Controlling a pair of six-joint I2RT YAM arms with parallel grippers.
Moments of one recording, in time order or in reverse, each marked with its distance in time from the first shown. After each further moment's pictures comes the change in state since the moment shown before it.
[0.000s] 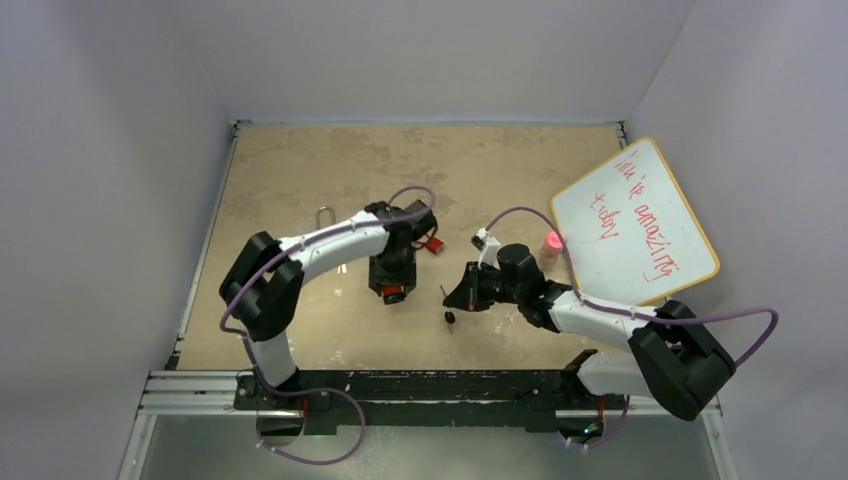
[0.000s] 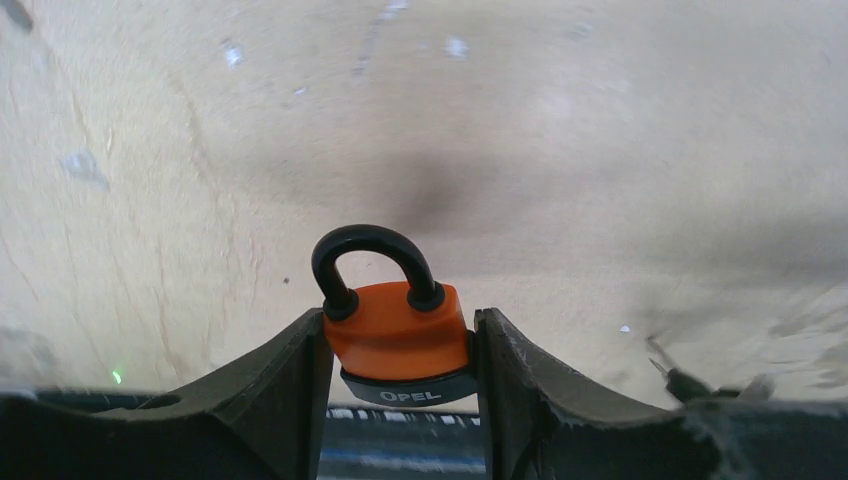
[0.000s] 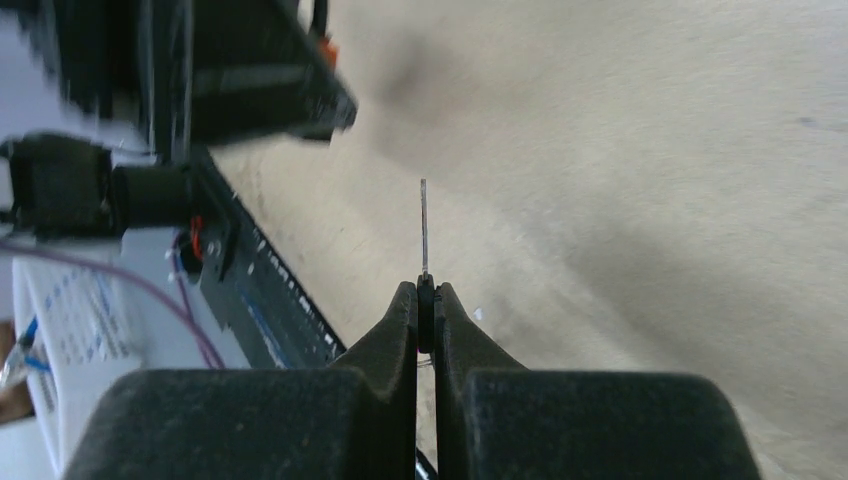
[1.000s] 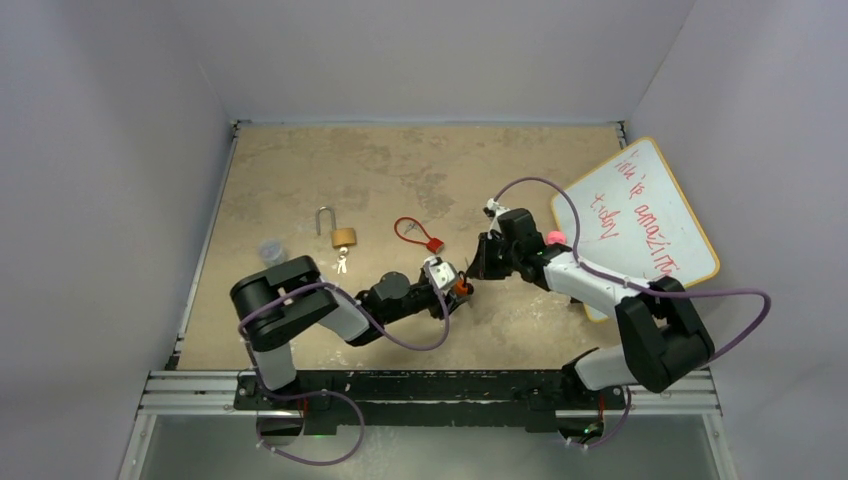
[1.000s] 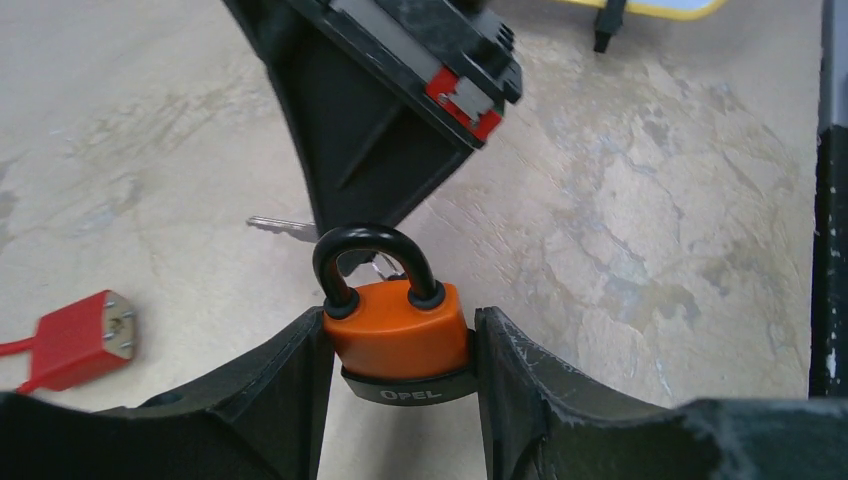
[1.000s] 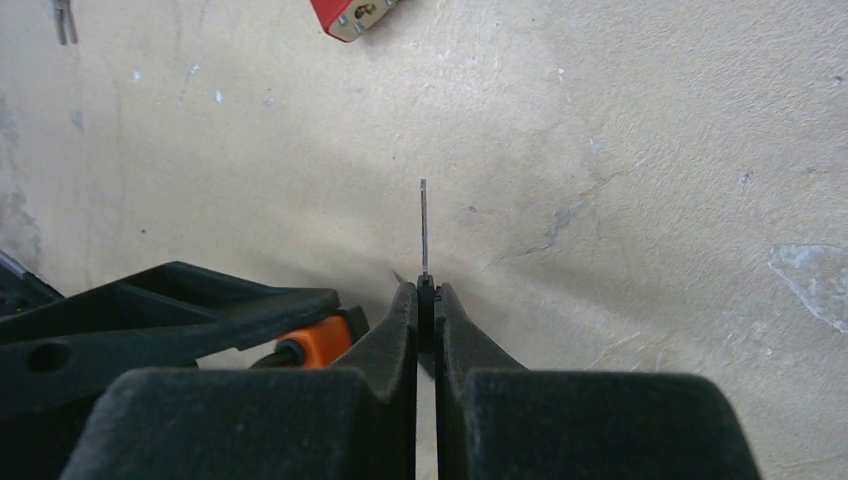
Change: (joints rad) left arm -0.282 -0.075 -0.875 2.224 0.097 0.863; right arm -0.169 0.134 0.298 -0.429 0.222 -0.161
